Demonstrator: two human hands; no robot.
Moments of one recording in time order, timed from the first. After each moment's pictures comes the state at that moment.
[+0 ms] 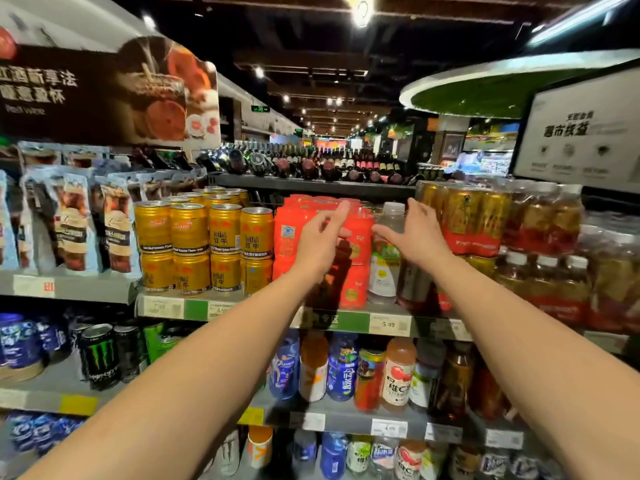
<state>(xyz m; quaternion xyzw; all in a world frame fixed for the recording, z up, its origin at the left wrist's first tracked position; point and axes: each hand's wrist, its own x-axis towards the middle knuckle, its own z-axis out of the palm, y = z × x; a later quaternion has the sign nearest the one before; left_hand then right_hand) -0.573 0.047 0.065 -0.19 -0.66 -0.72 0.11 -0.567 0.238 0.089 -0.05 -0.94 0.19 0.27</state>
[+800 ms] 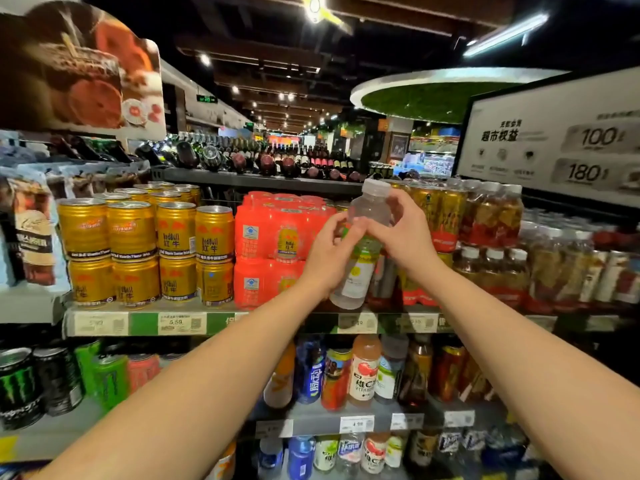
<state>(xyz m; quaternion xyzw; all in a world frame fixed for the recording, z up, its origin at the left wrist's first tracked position) -0.558 0.092 0.054 -0.32 -0.65 -0.69 0.08 -0.517 0.228 0.095 0.07 -0.81 0.43 0.39</state>
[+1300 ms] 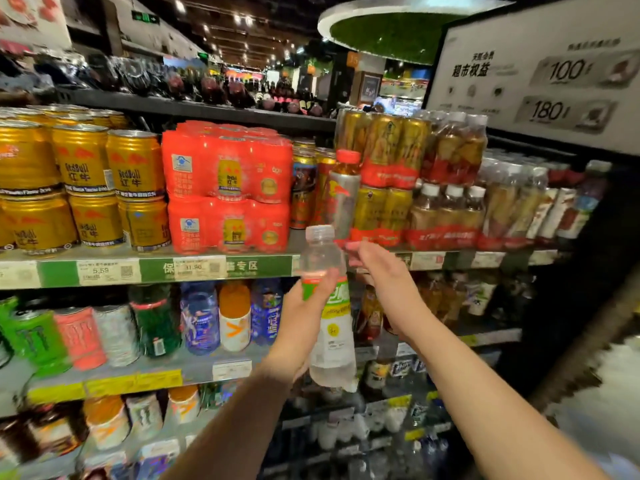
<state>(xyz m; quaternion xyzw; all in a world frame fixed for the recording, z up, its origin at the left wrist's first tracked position) -0.467 0.121 -0.083 -0.17 -0.55 -0.80 -0.14 -0.433 0.258 -0.037 -0.05 -0.79 0.58 0.22</state>
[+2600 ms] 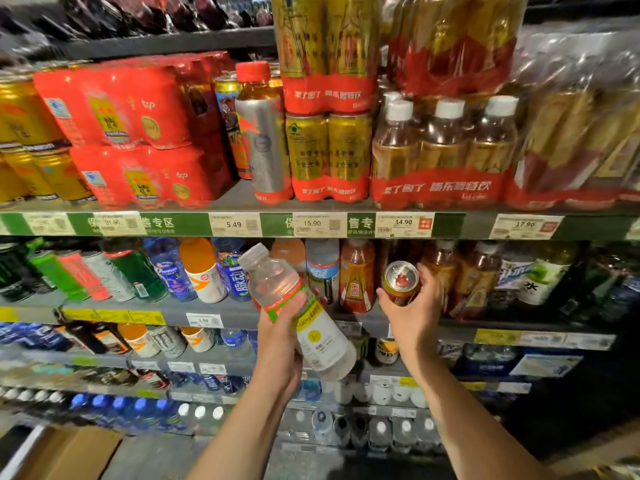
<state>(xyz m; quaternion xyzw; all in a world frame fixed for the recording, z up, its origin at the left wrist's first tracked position) -0.440 0.271 -0.178 0.08 -0.49 -0.87 -0.01 -0.471 0.465 -0.236 -0.19 -0.78 0.51 0.31</state>
